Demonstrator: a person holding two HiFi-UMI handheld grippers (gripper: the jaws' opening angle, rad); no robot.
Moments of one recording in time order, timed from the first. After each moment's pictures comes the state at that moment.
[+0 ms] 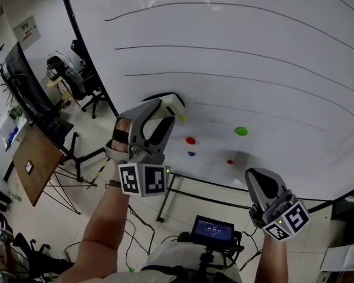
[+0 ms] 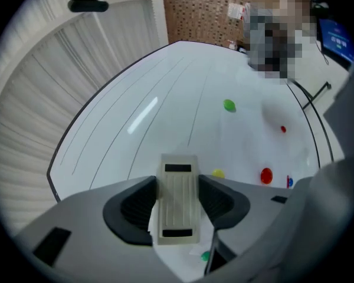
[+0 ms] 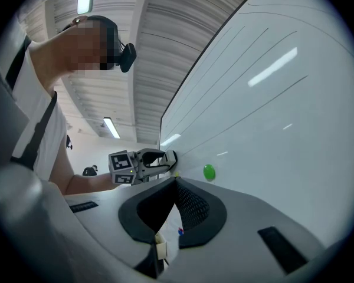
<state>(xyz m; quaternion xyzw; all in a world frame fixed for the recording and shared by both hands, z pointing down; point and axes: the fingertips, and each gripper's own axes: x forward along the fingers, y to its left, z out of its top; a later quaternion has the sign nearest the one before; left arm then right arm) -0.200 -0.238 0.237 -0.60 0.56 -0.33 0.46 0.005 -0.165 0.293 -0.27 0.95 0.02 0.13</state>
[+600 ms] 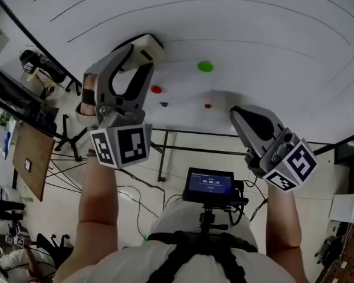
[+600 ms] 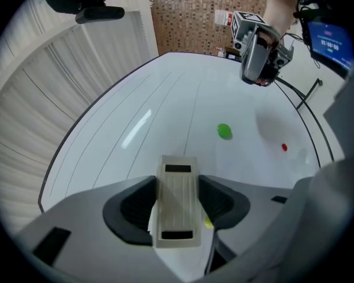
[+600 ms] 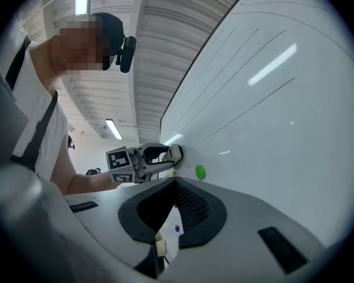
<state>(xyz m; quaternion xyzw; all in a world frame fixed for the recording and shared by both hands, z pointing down) -0.112 -0.242 0.243 -0.61 0.51 -0.32 0.50 0.049 -0.179 0.306 -0.26 0.96 0.02 0.12</state>
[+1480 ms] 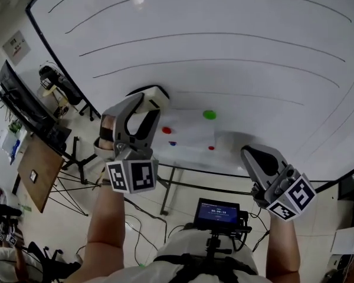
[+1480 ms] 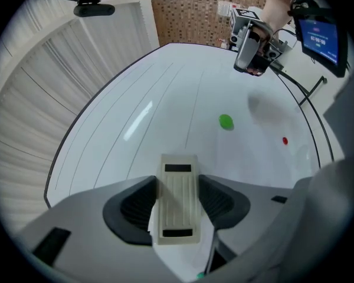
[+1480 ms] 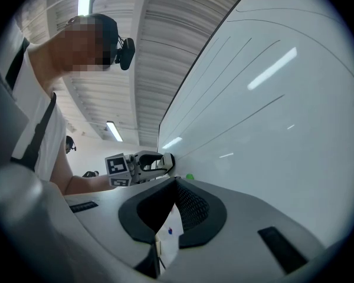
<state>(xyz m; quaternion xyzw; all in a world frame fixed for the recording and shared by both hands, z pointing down) -0.116 -0.243 0.245 -0.60 0.54 -0.34 0.48 0.090 -0.188 0.294 -0.26 0.96 0.03 0.14</state>
